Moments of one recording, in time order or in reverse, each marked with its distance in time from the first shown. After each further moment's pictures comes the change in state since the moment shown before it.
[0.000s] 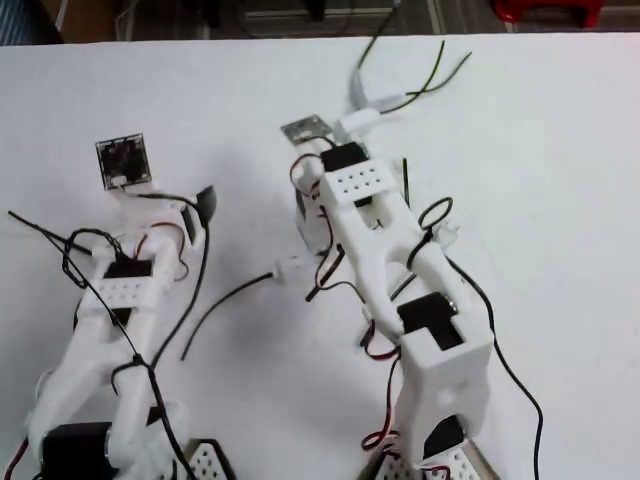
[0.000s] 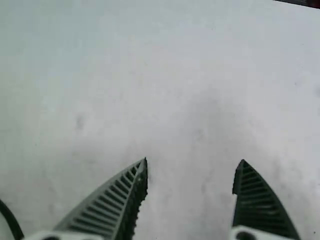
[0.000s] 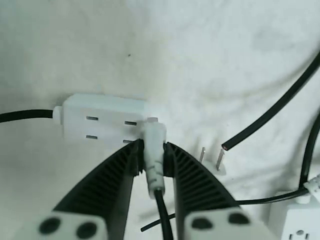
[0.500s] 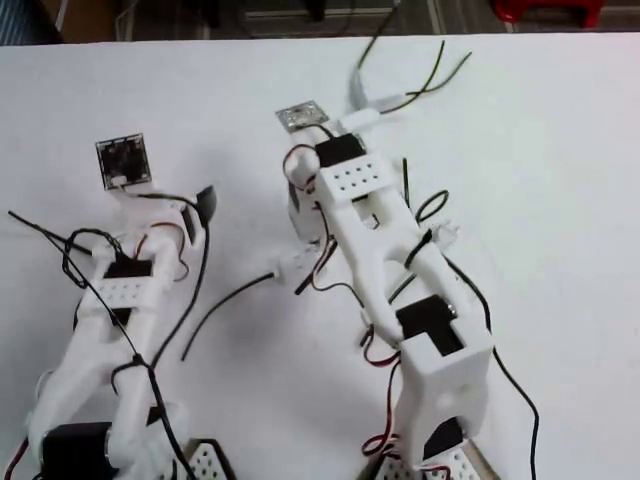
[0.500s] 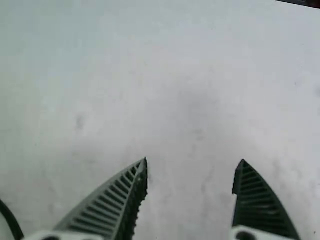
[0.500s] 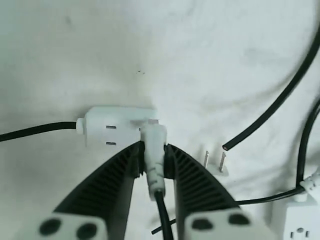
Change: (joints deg) left arm 0.0 0.0 0.0 0.0 0.0; right arm -1.2 -1.3 -4.7 2.5 -2.7
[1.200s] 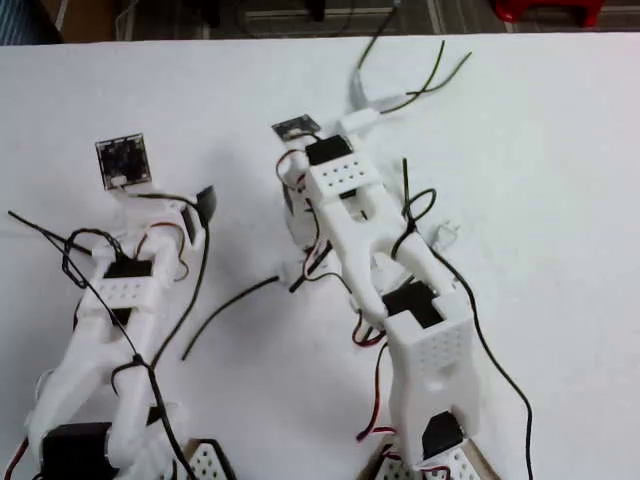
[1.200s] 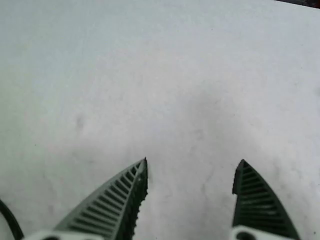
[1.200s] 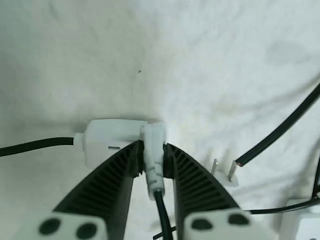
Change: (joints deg) left arm 0.0 0.0 -0.1 0.0 0.0; right arm -0.5 9.4 -5.5 2.2 -0.4
